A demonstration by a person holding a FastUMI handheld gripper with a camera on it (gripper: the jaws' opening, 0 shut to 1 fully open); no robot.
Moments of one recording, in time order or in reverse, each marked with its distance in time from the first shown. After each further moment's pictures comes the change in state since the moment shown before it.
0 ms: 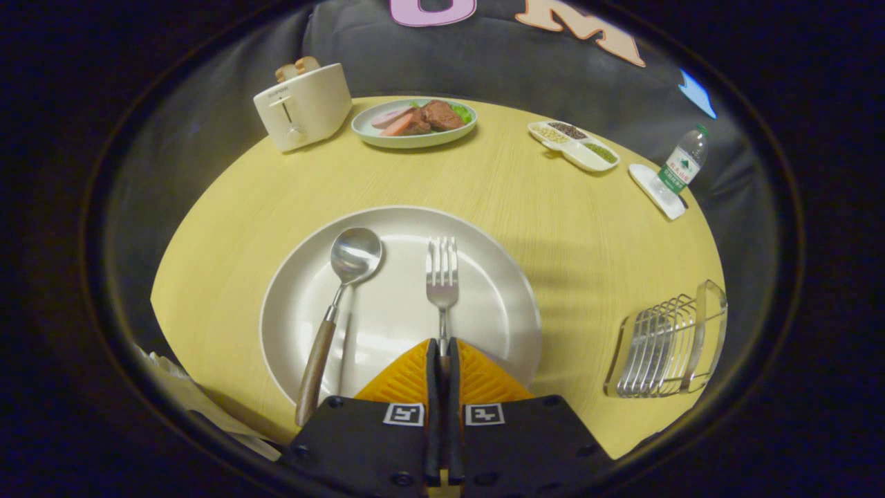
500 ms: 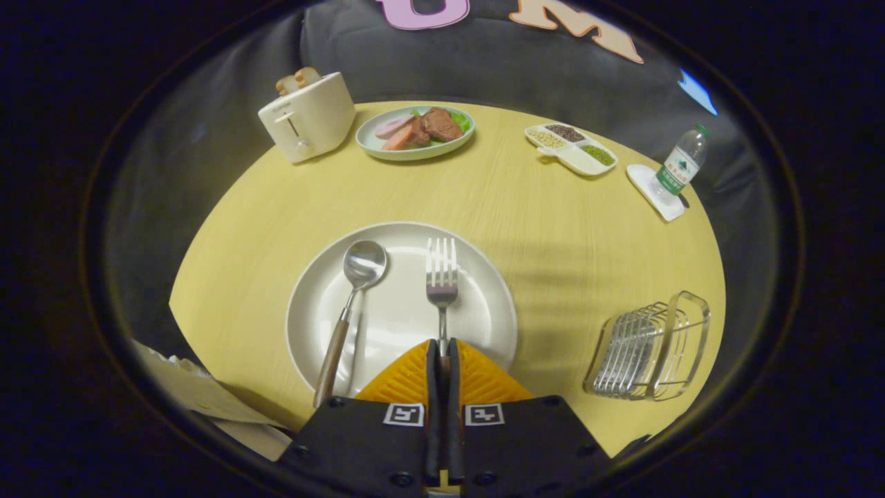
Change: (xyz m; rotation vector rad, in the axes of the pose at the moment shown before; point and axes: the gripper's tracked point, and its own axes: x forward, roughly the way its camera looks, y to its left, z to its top) arm -0.037 -0.015 0.016 0.045 0.028 0.047
